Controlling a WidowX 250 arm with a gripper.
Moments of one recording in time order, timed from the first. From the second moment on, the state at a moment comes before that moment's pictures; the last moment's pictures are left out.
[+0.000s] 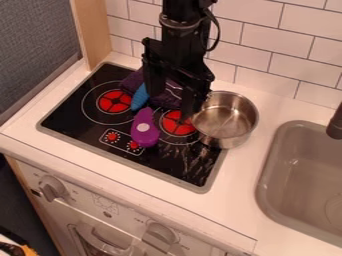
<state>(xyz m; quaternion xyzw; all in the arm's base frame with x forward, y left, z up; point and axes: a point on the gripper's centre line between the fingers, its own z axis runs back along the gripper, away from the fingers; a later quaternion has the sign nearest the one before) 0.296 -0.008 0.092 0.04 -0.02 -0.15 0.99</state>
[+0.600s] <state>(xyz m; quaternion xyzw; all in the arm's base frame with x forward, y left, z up) 0.316 0.037 0.046 0.03 0.00 -0.09 1.00</state>
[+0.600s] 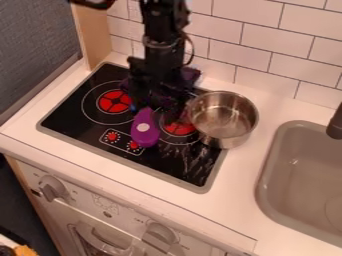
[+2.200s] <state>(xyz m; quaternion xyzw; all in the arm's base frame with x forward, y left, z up) 0.309 0.021 0.060 0.09 0.03 -0.07 0.99</state>
